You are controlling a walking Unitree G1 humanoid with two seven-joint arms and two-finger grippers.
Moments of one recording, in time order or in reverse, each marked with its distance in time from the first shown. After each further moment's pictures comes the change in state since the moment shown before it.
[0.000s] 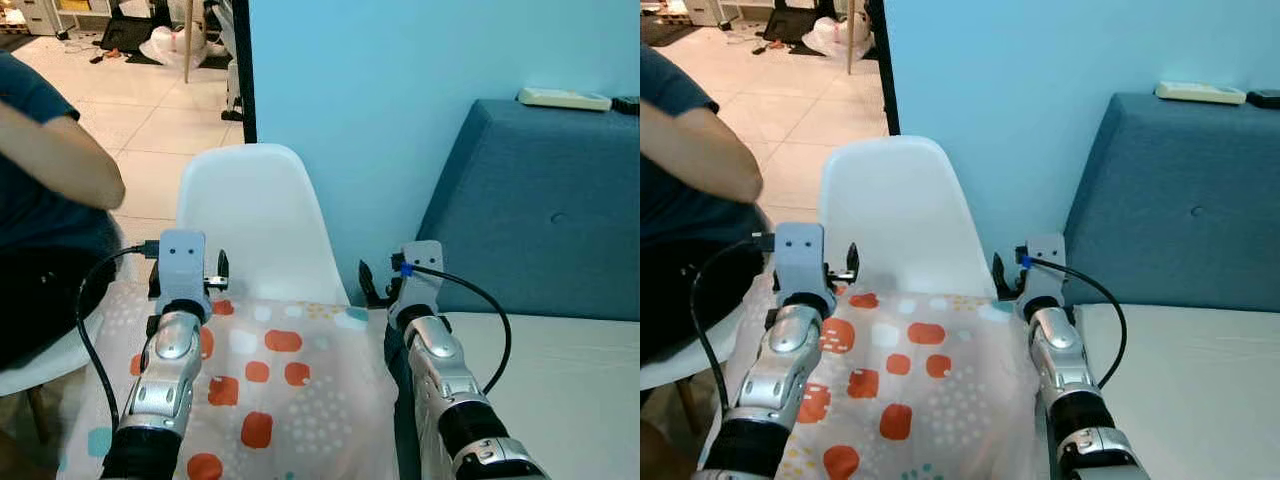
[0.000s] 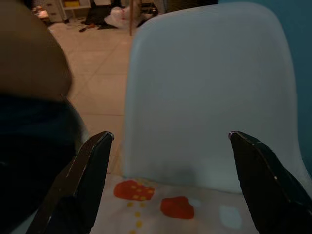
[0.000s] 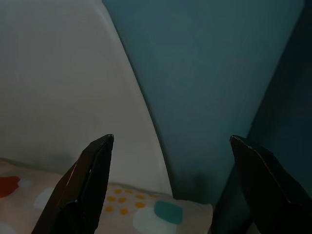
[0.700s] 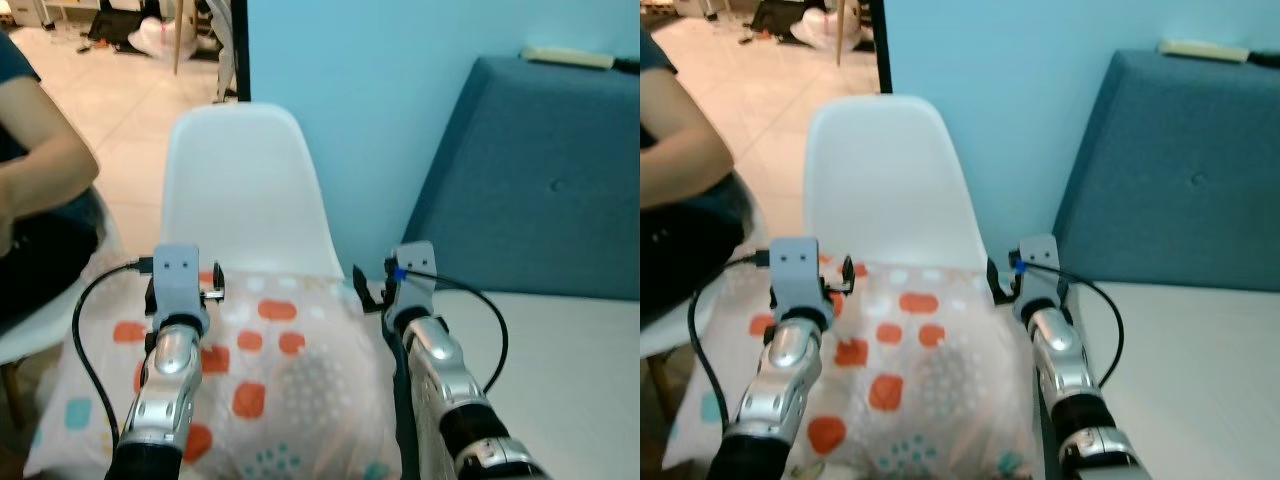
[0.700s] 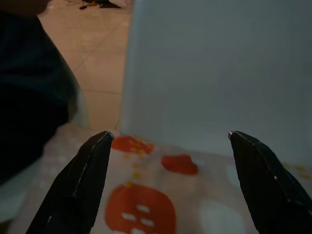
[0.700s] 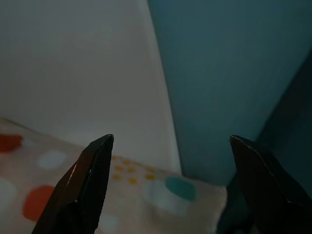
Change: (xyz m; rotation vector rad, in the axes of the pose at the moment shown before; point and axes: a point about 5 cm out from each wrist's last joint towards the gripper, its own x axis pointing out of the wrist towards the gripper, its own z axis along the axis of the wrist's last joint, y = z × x) left arm -0.012 0.002 -0.015 -0.030 0.038 0.028; right arm 0.000 0.007 -0.001 -0.043 0.009 0.065
